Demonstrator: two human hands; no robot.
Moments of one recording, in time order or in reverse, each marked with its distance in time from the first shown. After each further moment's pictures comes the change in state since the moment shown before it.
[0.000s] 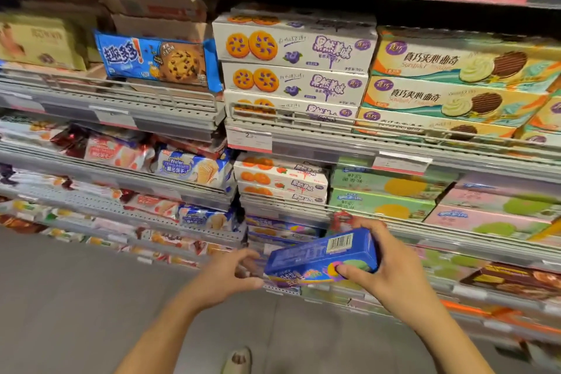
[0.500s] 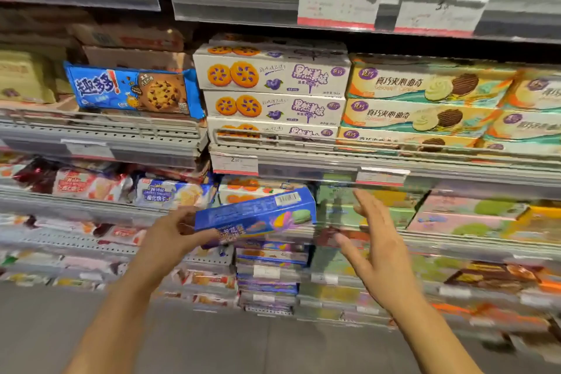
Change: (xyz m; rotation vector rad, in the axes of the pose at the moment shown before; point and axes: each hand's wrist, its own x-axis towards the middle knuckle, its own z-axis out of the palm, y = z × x) left_hand 0.015 0.040 -0.107 -0.189 0.411 0.115; right_hand 0.024 -0.024 0.000 -0.091 0.346 -0.142
